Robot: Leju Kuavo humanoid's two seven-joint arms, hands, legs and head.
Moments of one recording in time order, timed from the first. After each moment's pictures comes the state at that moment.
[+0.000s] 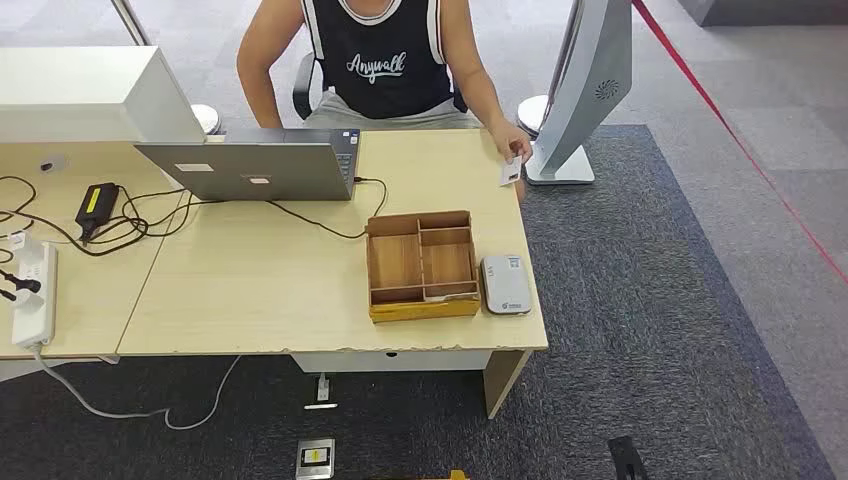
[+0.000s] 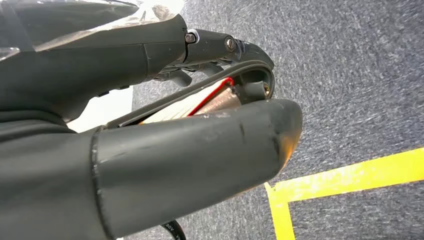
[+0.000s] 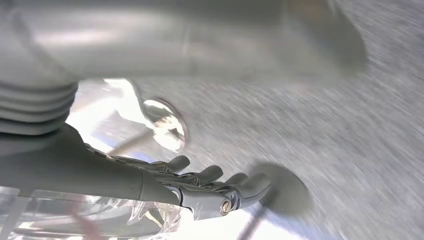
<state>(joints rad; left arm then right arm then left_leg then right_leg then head) -0.12 0.06 -1.18 -0.25 0.48 0.48 0.32 -0.31 -0.13 -1.26 -0.09 1.57 -0.51 0.23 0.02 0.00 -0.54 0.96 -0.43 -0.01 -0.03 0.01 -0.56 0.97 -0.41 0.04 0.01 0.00</state>
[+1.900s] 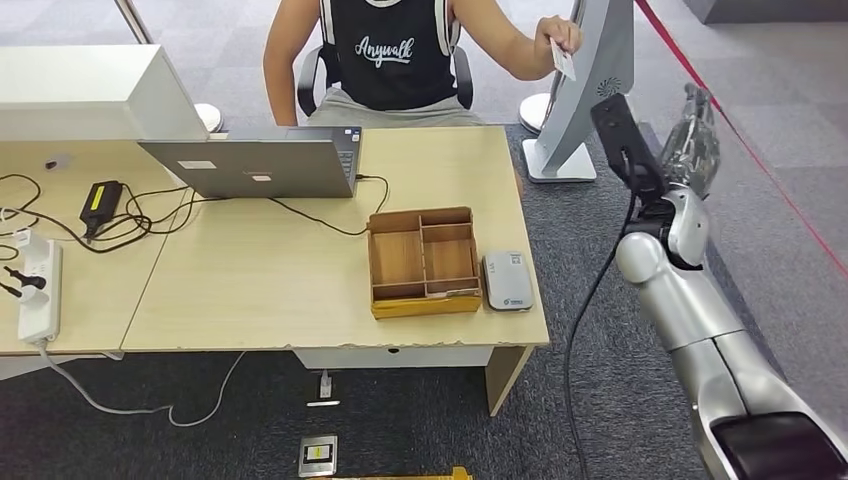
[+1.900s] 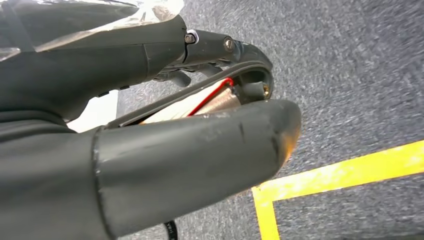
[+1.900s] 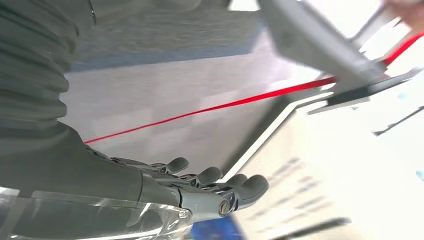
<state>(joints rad) -0.12 0.04 -1.18 -0.25 0.49 0.52 0.26 -0.74 -0.35 0.38 -1.13 0.74 -0.50 0.60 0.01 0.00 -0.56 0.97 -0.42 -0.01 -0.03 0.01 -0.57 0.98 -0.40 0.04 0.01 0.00</state>
